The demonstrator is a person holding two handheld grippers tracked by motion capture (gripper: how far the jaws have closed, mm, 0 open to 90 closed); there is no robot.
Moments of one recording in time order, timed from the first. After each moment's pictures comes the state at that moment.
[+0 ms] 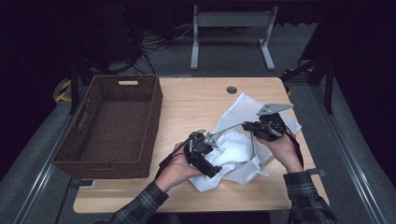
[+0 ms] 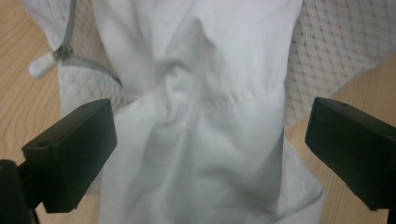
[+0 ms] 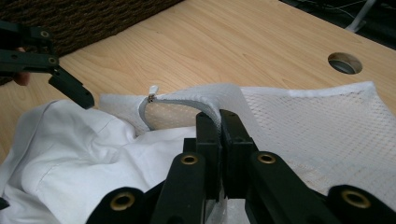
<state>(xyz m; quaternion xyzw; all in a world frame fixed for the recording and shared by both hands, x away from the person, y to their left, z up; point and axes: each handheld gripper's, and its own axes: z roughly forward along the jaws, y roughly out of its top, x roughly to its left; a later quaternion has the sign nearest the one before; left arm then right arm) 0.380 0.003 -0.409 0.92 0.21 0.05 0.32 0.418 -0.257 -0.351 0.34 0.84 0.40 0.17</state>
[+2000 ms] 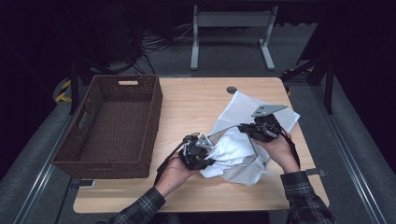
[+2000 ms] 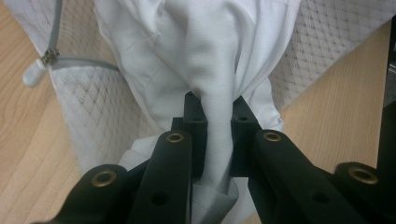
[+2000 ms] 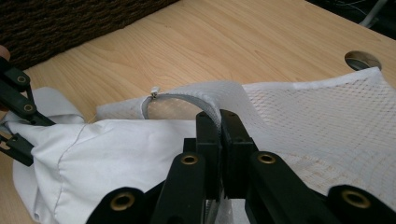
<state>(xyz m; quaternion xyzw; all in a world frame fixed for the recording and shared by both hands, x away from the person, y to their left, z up) 0.380 0.009 -0.414 0.91 0.21 0.02 0.36 0.419 -0.246 -0.357 0.33 0.85 0.39 0.16</state>
